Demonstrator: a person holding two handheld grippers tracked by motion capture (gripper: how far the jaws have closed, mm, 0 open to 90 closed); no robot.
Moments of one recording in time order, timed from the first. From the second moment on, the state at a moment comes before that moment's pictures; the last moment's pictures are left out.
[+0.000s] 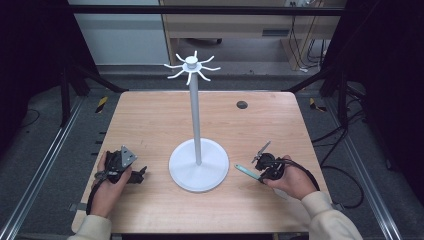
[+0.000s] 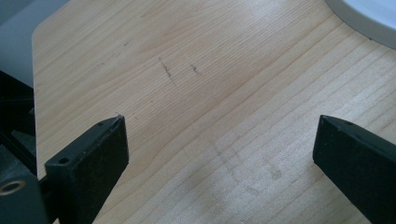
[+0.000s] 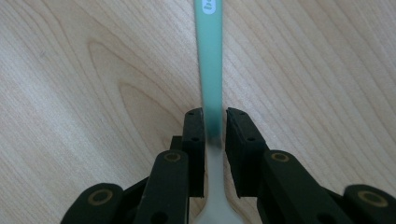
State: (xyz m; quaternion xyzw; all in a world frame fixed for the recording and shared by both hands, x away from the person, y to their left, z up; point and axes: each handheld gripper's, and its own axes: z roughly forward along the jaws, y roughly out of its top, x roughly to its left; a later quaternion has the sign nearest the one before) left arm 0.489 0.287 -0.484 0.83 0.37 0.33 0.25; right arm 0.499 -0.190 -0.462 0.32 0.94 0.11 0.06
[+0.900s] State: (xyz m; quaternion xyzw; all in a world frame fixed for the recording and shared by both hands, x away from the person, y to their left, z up) left arm 0.489 0.287 -0.484 0.83 0.37 0.33 0.25; right arm 0.503 -0.190 -0.467 0.32 0.94 0.10 0.05
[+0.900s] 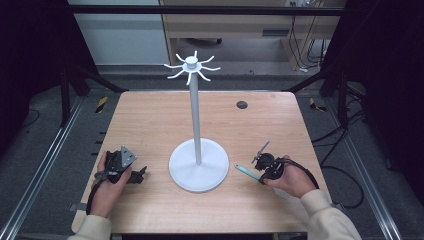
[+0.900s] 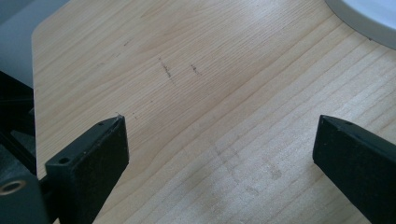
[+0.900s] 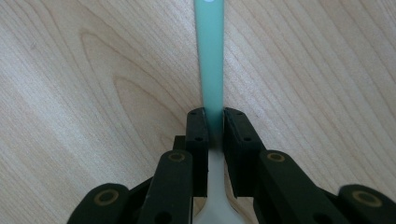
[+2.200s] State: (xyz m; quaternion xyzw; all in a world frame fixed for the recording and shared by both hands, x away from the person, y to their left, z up) left arm 0.489 0.287 -0.484 0.83 0.37 0.33 0.25; right arm 0.506 -0.212 -0.403 0.37 0.90 0.22 0.12
